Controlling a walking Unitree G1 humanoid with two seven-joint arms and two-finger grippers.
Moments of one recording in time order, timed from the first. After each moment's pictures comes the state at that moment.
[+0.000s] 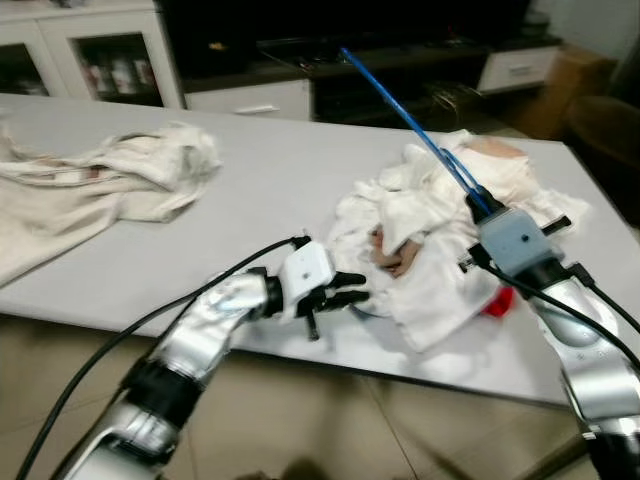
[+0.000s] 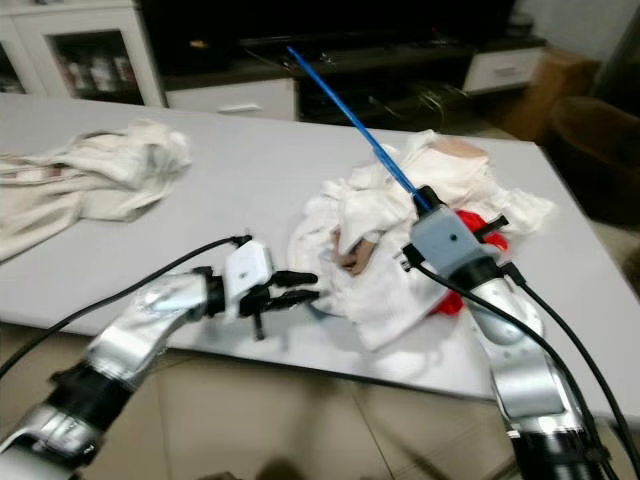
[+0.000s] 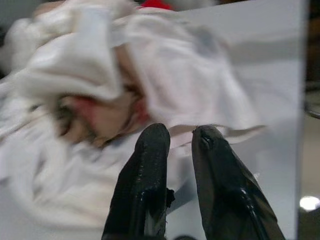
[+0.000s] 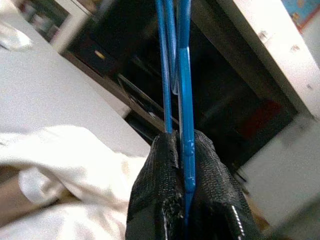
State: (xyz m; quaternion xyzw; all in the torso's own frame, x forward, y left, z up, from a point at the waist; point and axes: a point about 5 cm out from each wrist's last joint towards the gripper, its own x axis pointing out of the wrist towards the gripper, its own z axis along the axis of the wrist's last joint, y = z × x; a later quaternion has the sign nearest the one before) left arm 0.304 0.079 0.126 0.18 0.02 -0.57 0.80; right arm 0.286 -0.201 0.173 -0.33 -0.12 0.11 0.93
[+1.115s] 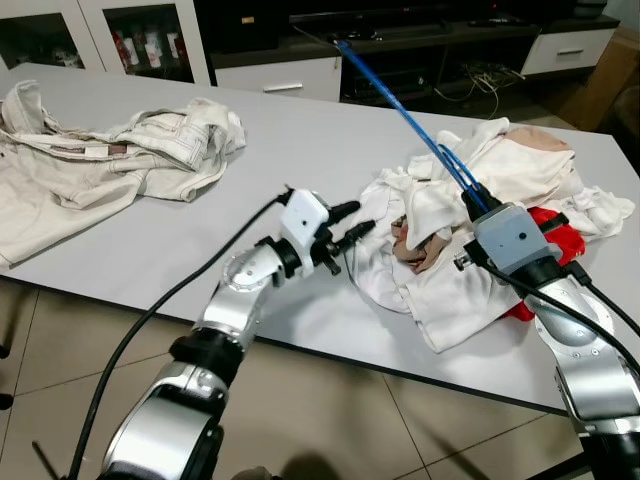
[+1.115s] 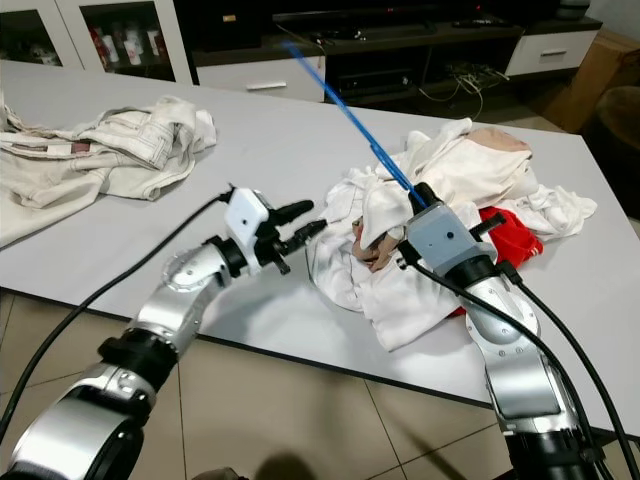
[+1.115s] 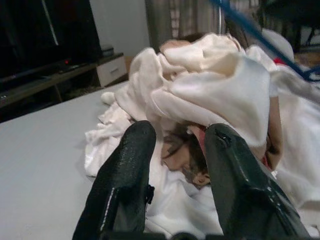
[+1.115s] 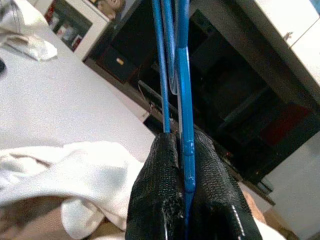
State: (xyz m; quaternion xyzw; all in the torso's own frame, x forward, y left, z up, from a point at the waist) left arm 0.345 0.067 0.136 0.08 -0.07 -0.44 0.89; right arm 0.280 -0.192 0.177 -0.33 -0.13 0.12 0.93
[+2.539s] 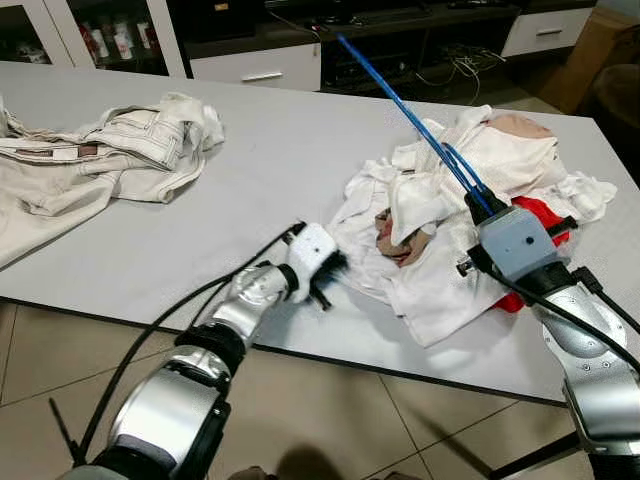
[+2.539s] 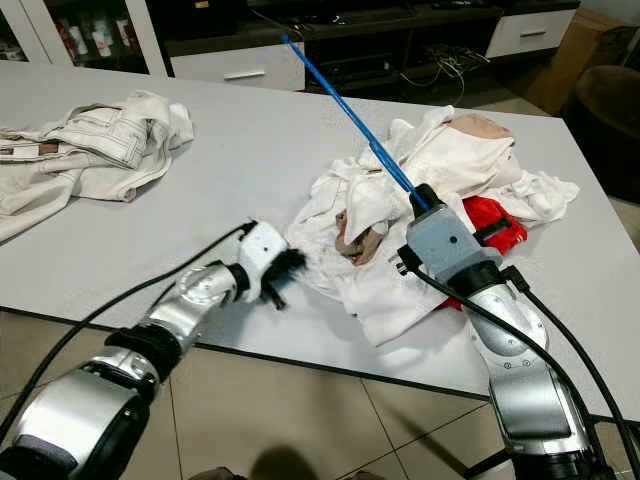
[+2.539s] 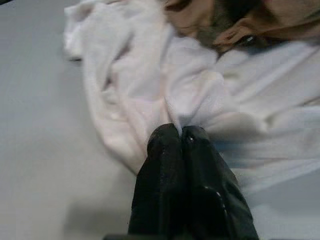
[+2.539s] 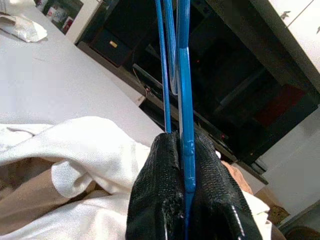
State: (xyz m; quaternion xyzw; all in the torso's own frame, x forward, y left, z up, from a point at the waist) left arm 0.352 0.085 0.087 0.18 0.09 -0.38 0.90; right arm 0.270 -0.189 0.185 -0.33 -0.12 0.11 0.93
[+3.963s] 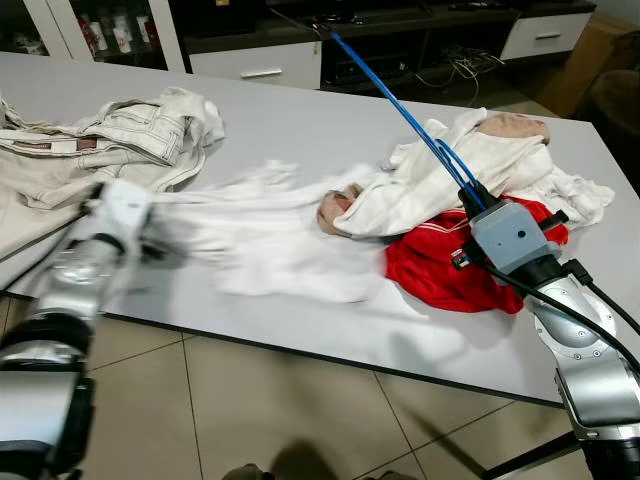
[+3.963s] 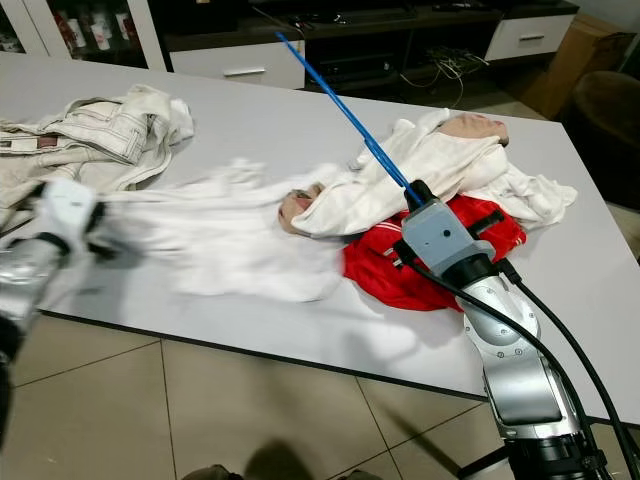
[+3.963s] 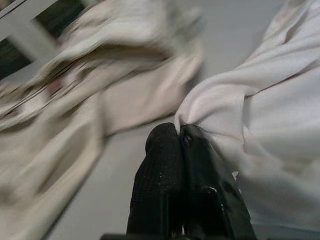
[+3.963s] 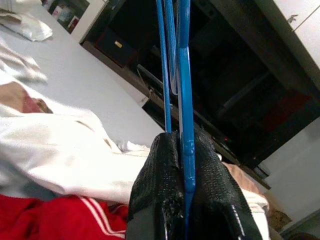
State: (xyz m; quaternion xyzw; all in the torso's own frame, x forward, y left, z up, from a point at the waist) left arm 0.350 0.306 0.137 0.26 0.11 0.02 0.96; right arm 0.280 -0.188 0.182 -0.33 -0.12 0.12 0.93
